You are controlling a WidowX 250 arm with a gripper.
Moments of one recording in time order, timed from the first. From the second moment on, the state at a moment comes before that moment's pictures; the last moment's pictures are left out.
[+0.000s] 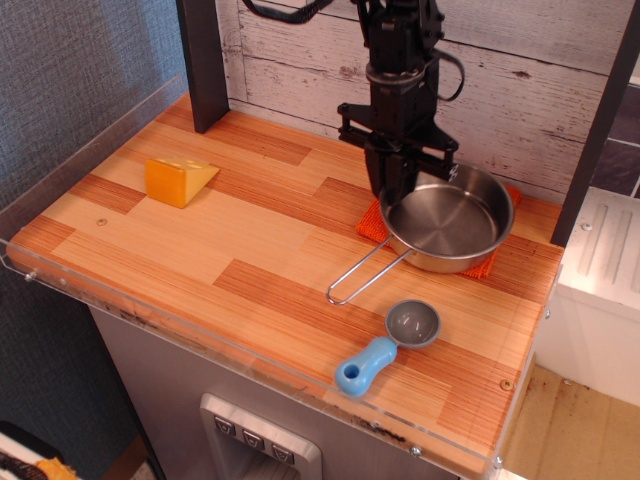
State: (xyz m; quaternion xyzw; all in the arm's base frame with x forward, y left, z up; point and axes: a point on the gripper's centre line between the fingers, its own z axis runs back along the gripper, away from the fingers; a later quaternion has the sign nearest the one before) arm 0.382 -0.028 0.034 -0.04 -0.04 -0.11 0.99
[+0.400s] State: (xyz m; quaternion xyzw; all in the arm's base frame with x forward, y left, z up) arm 0.361 0.031 0.068 -0.07 -0.06 -0.05 0.99
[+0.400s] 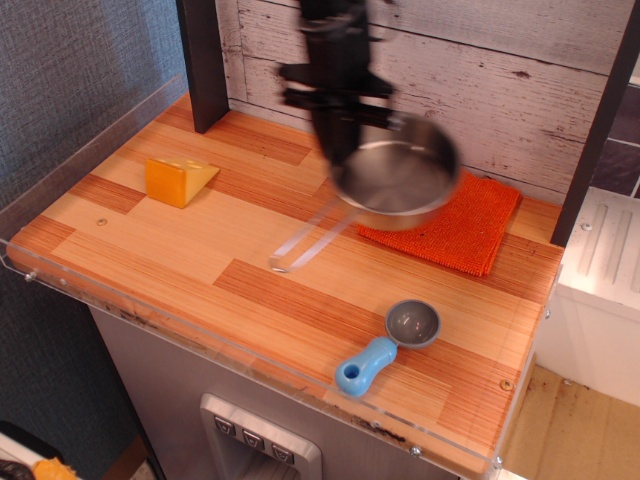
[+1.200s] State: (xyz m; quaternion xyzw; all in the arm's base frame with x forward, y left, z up) arm 0.354 0.105 0.042 -0.04 -0.02 -0.05 1.00
